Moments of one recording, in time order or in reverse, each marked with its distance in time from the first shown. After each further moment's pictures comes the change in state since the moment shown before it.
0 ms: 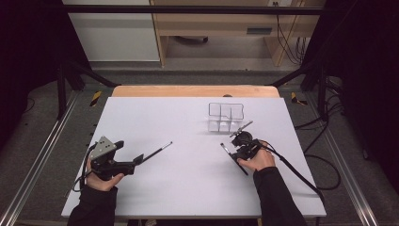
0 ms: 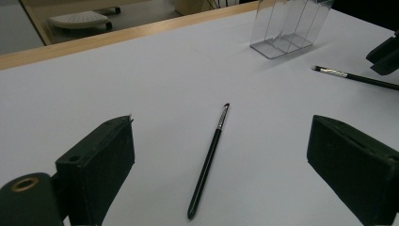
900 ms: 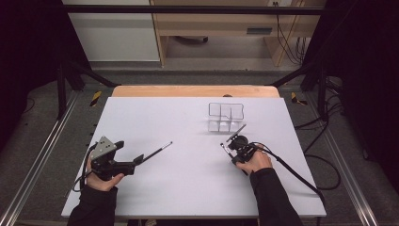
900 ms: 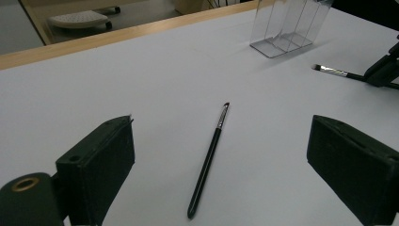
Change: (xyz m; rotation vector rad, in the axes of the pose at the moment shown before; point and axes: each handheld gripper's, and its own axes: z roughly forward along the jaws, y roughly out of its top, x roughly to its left) left arm 0.000 0.000 0.000 0.001 0.000 0.003; right arm 0.005 -0.001 0.018 0.116 0.012 -0.010
